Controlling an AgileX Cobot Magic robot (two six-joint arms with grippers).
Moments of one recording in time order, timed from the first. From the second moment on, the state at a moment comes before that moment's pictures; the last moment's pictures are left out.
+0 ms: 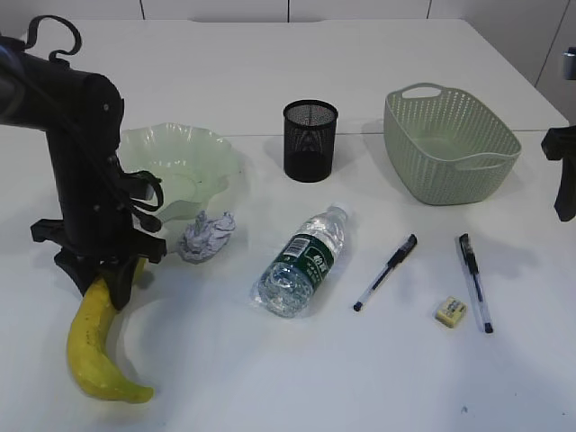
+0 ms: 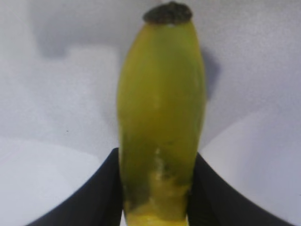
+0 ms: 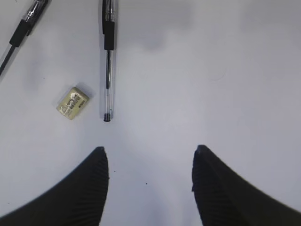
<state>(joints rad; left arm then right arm) -0.29 2.15 -1.46 -0.03 1.16 -0.11 -0.04 1.63 -1.32 0.01 1.23 0.06</state>
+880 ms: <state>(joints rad) -0.29 1.95 -1.55 -0.03 1.21 -0.11 -0.04 1.63 -1.32 -0.01 1.23 0.06</state>
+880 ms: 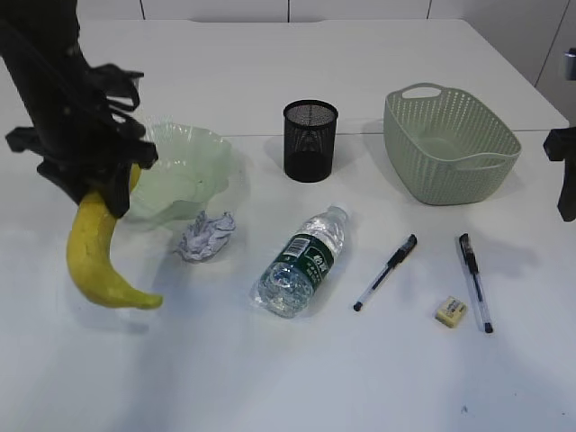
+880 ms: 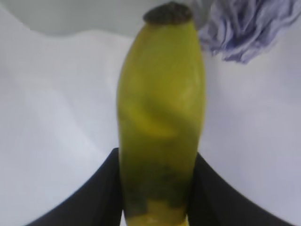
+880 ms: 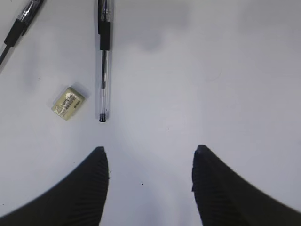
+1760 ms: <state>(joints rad) -0.29 1.94 -1.86 0.02 0.95 -0.11 -0.04 1.63 -1.32 -0.01 1.23 0.06</state>
